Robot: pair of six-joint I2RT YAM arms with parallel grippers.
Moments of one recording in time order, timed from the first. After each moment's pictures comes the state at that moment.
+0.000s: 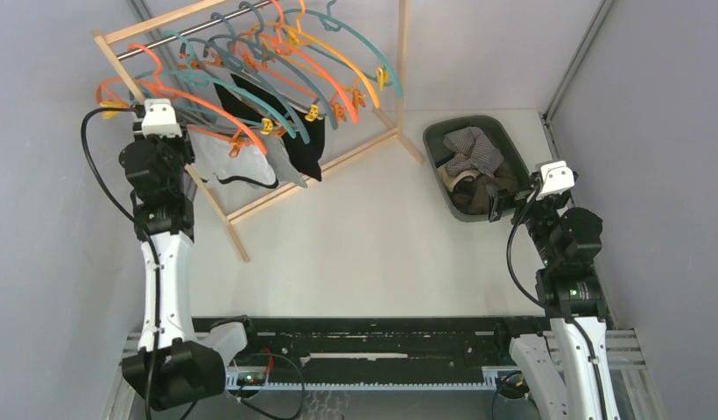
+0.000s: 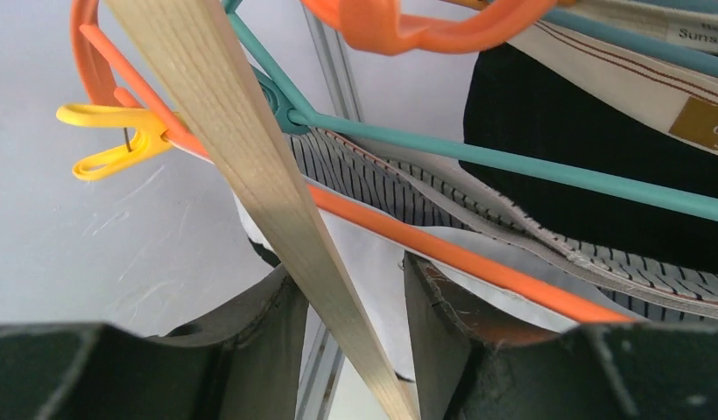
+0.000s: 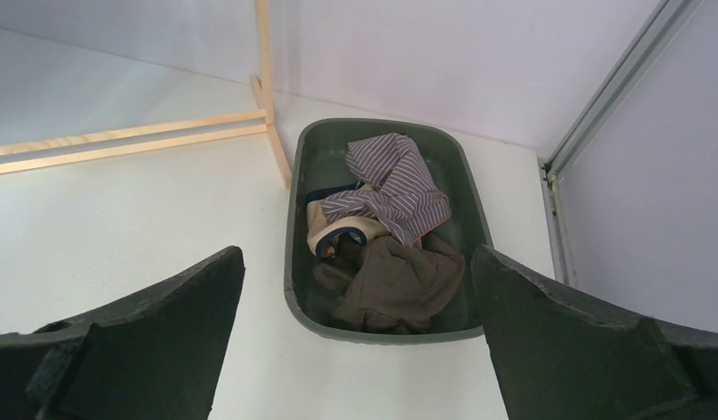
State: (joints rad) left arm 0.26 1.03 1.08 0.00 -0.01 0.20; right arm 0.03 0.55 0.79 -0.29 -0.17 -0.12
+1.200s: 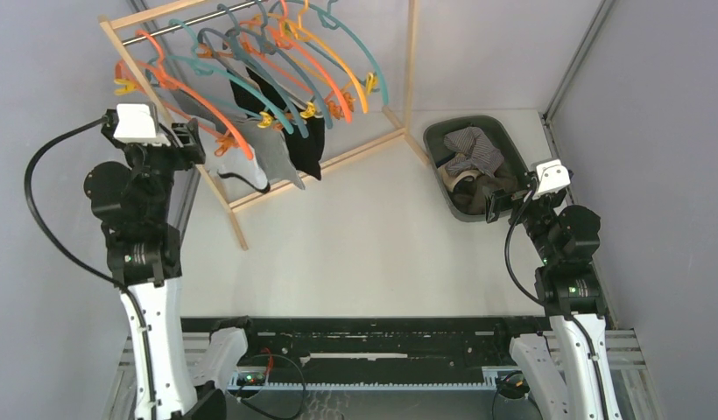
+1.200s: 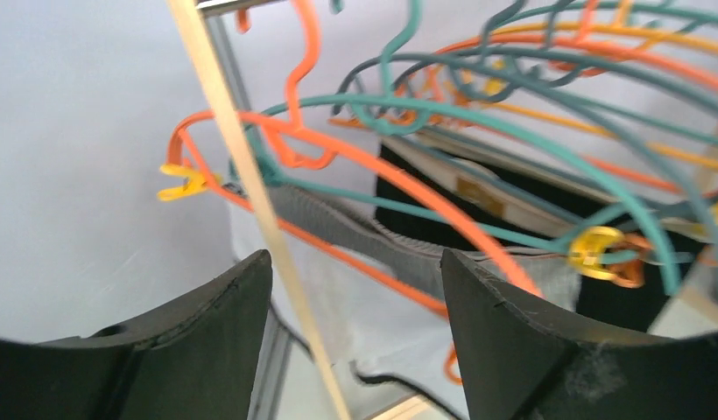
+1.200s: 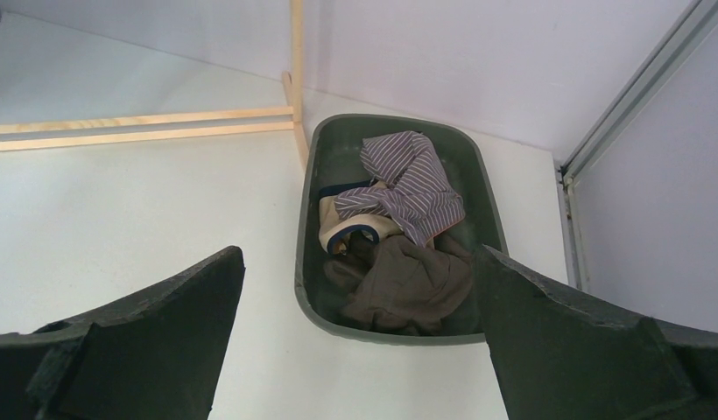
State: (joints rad) left arm 0.20 0.88 1.30 -0.24 0.13 0.11; right arm 0.03 0.57 0.79 -0.29 -0.20 -0.13
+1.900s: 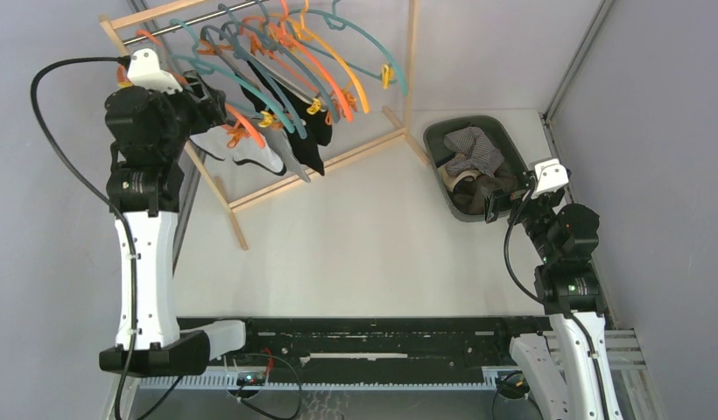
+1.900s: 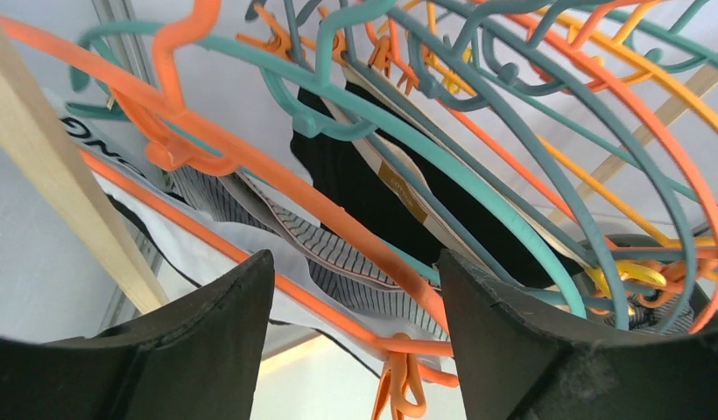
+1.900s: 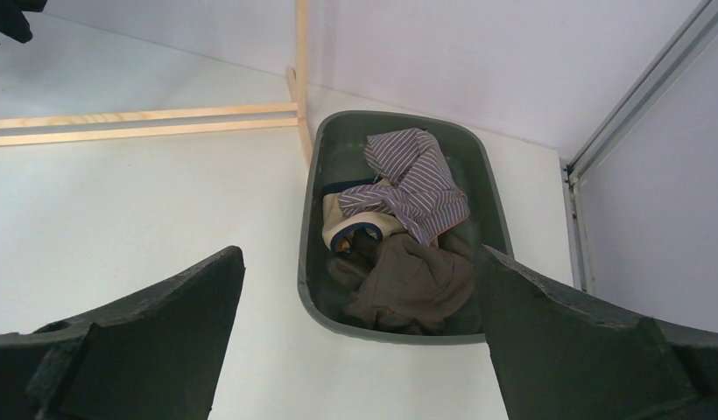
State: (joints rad) left arm 0.04 1.19 1.69 -0.55 0.05 -0.20; right arm 0.04 0.58 0.79 -0.29 -0.21 -0.13
